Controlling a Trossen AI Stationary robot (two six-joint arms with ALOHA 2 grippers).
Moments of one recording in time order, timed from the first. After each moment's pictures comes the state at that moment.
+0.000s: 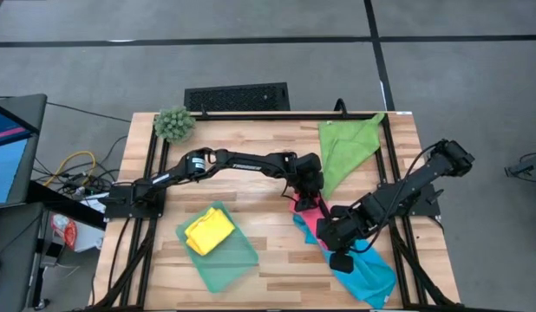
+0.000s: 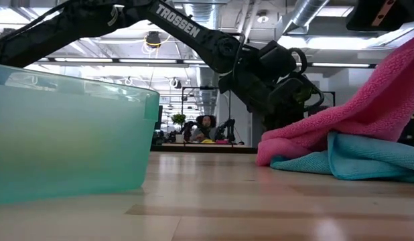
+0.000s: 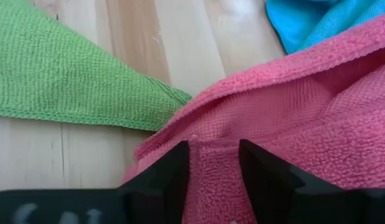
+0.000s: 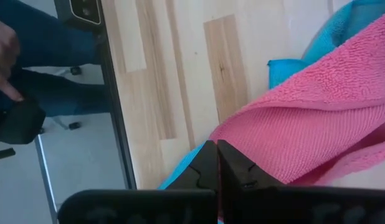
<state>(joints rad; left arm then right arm) 0.12 2.50 2.02 -0.38 0.46 0.08 0.56 1.49 1.22 -0.91 -0.12 0.73</state>
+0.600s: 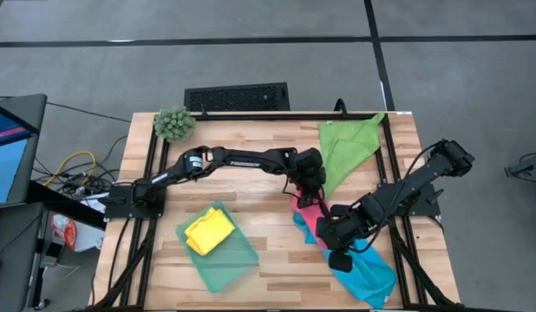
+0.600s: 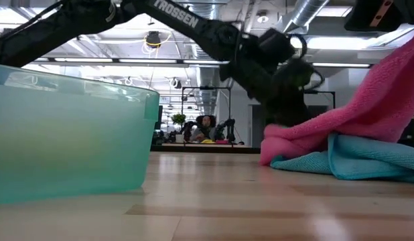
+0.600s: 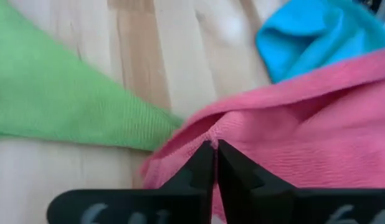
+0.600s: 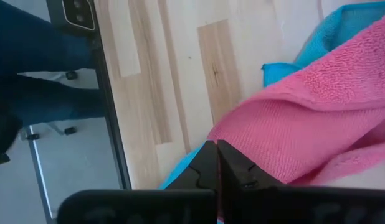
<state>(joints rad) 0.13 2.46 2.06 -0.42 0.47 0.04 0.56 1.49 1.22 -0.91 -0.10 0.73</state>
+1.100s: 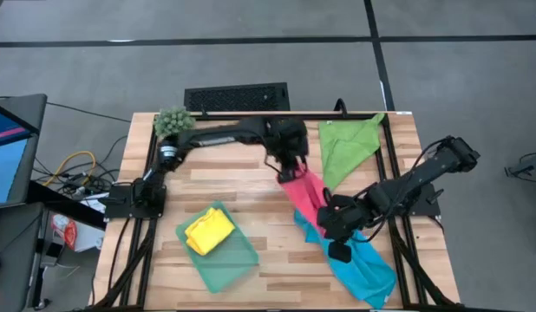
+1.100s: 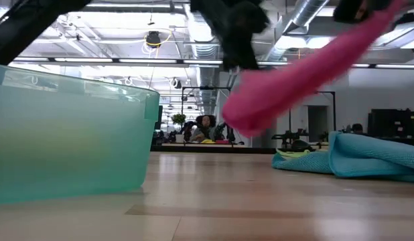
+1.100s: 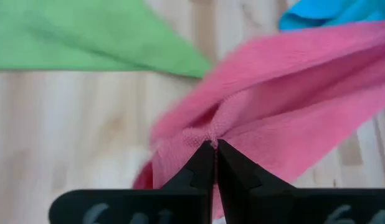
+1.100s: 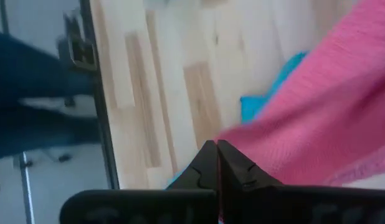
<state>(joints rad) 0.21 2.17 2.17 -1.00 0.25 0.14 0.51 1.41 1.22 -0.92 -0.01 0.70</state>
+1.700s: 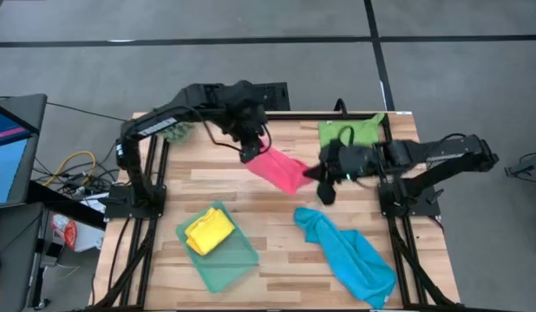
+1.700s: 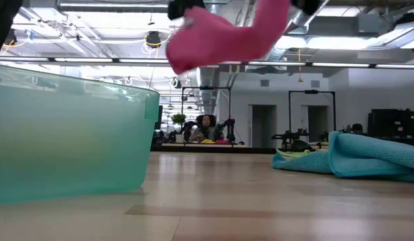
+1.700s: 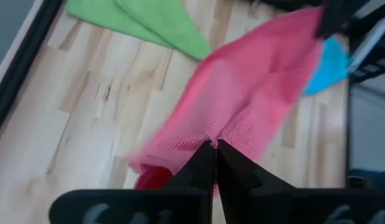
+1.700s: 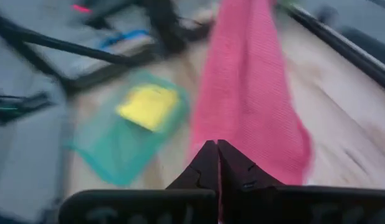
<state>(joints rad) 0.28 1.79 2.17 -1.31 0.23 -0.11 0.15 1.19 1.23 -0.63 0.17 0.41</state>
